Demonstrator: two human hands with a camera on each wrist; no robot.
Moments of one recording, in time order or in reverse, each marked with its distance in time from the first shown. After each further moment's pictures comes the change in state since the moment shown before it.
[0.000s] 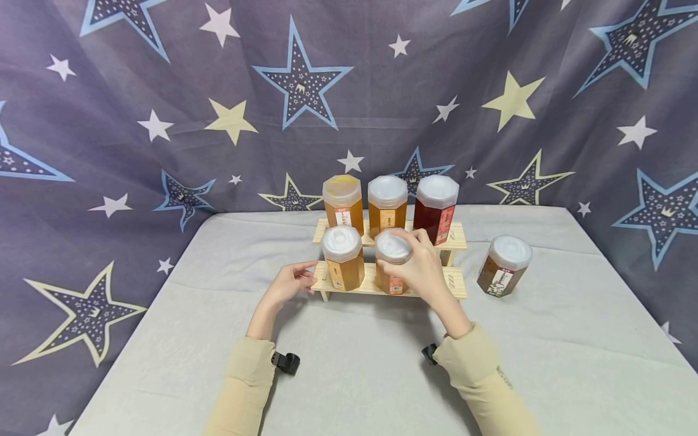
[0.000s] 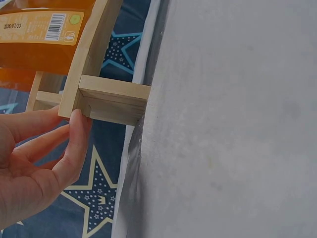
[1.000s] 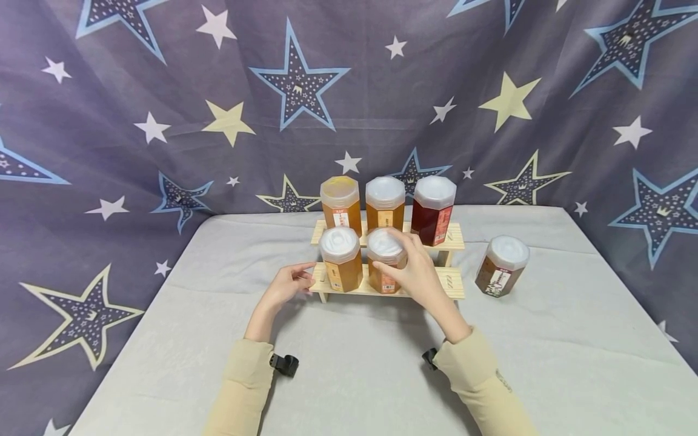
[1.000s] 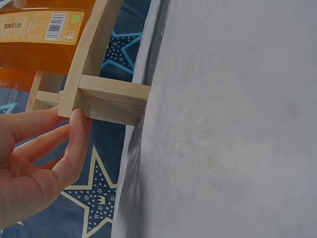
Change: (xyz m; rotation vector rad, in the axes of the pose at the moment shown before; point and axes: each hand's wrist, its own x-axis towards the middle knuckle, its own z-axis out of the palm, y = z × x) left_hand 0.020 -0.028 0.000 -0.007 0.012 0.002; right_hand -0.003 0.001 0.003 0.007 -0.051 -0.084
